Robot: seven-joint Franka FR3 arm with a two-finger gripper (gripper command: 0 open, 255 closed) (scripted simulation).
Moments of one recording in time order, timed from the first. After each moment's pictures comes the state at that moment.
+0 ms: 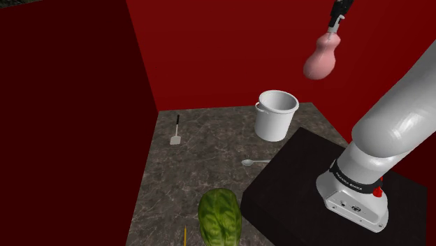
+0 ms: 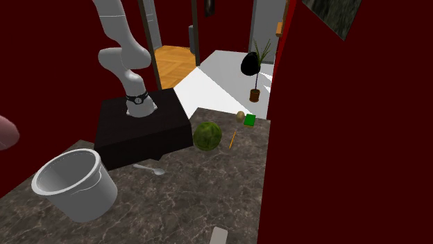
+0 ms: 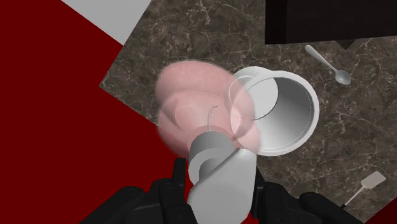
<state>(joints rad) -0.32 -0.05 -0.63 -1.69 0.02 1.72 -0.84</state>
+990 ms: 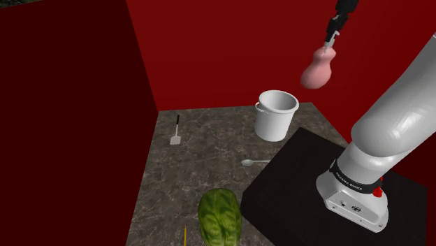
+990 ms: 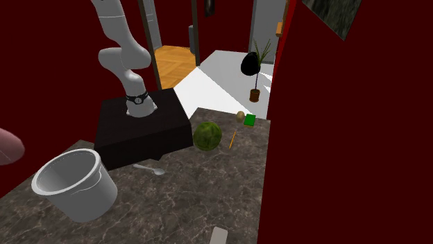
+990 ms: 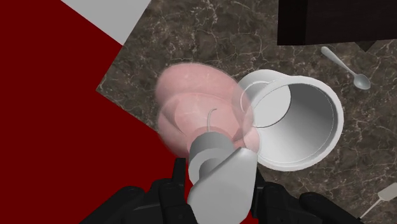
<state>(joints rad) -0.34 -0.01 -0.65 -1.82 0.05 1.88 -0.89</state>
